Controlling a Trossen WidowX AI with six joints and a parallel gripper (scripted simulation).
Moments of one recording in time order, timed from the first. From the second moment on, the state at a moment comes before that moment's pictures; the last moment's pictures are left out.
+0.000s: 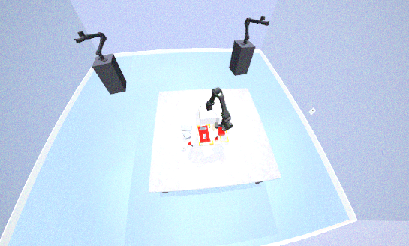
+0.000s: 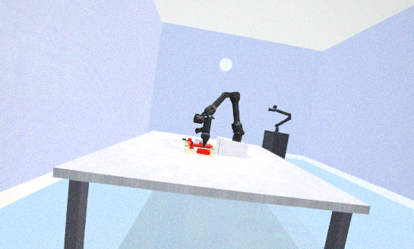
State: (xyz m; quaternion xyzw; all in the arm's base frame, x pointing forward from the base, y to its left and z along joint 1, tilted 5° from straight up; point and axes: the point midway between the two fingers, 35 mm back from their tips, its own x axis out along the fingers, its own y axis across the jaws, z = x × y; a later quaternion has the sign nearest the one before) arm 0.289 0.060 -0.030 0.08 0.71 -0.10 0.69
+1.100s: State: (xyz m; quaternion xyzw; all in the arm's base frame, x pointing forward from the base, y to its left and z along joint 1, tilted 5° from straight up) arm 0.285 0.058 -0.054 0.08 0.71 -0.10 0.69
